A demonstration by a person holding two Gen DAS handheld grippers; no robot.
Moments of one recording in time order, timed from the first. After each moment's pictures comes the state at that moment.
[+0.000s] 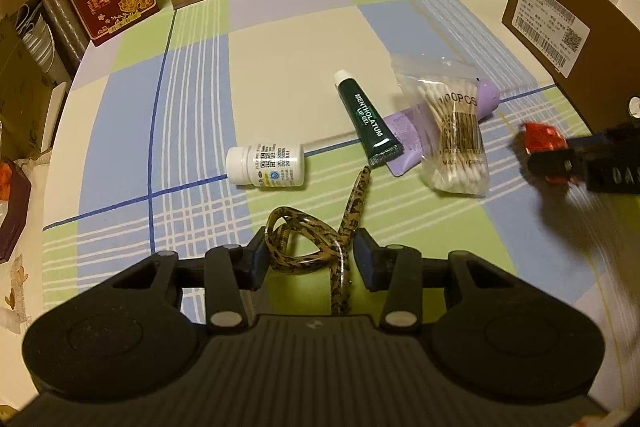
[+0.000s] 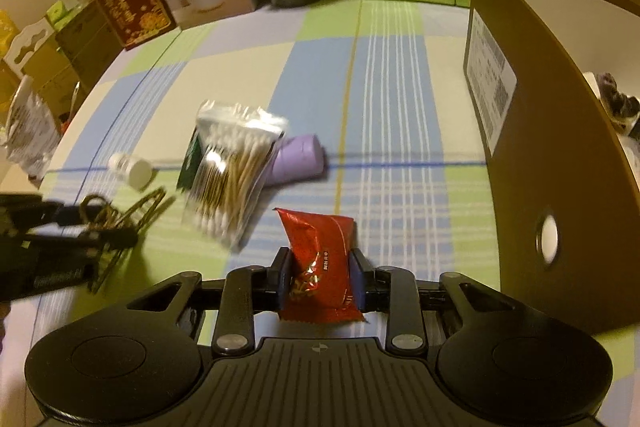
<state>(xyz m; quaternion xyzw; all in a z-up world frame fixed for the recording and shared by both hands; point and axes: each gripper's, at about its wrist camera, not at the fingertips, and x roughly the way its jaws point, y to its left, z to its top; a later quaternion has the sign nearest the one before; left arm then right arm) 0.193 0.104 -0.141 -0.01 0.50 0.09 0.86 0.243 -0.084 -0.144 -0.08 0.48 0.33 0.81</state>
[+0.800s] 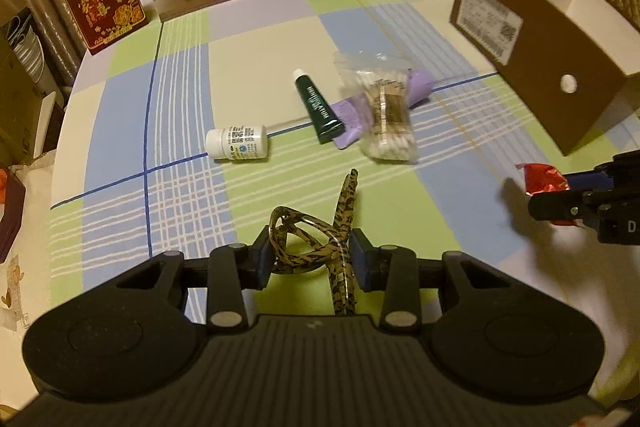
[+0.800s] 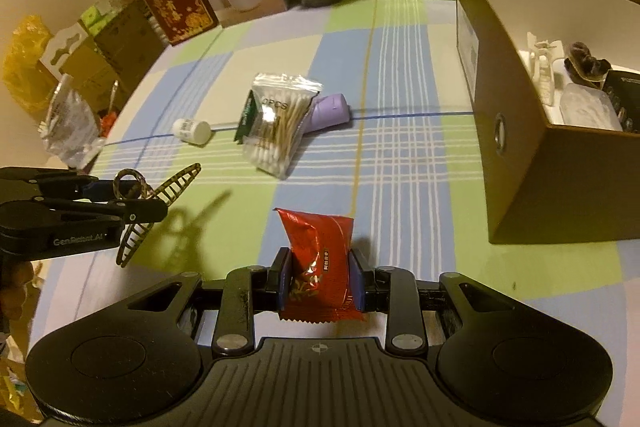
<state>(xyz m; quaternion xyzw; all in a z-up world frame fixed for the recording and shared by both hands) 0.145 0.075 -0.106 -0.01 0.48 0.06 0.87 0.181 -0.135 -0.110 -0.05 0.48 0.36 0.80</state>
